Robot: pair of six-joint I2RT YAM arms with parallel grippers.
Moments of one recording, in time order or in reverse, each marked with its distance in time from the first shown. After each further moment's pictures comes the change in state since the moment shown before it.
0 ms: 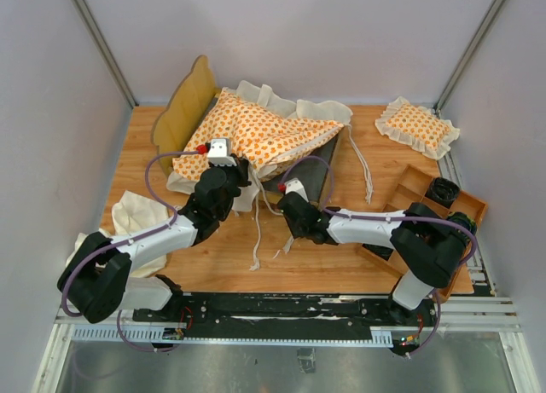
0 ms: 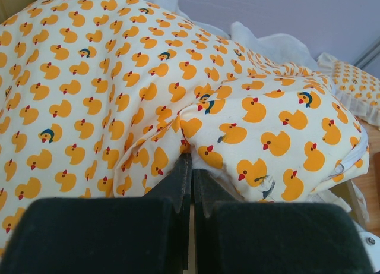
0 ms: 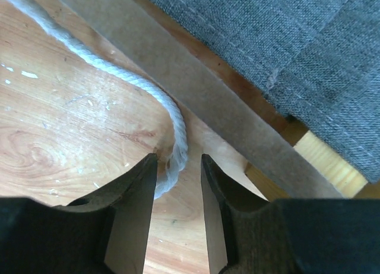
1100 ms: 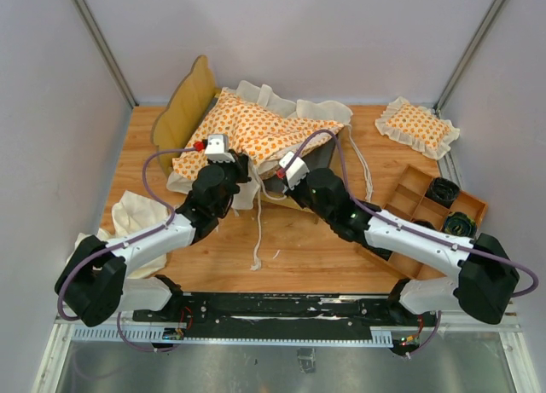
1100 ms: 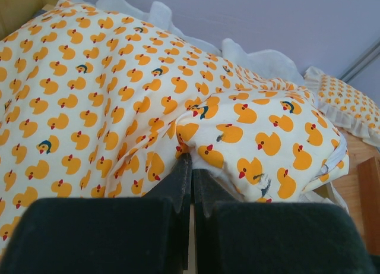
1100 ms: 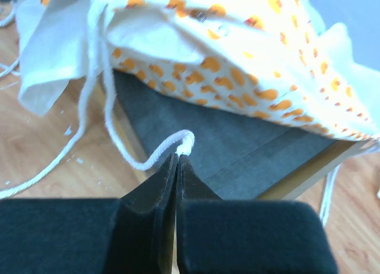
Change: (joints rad) left arm 0.000 -0.026 0.027 -0.025 0.003 -0.019; right arm -0.033 -0.357 0.000 0.243 -0.140 -0.583
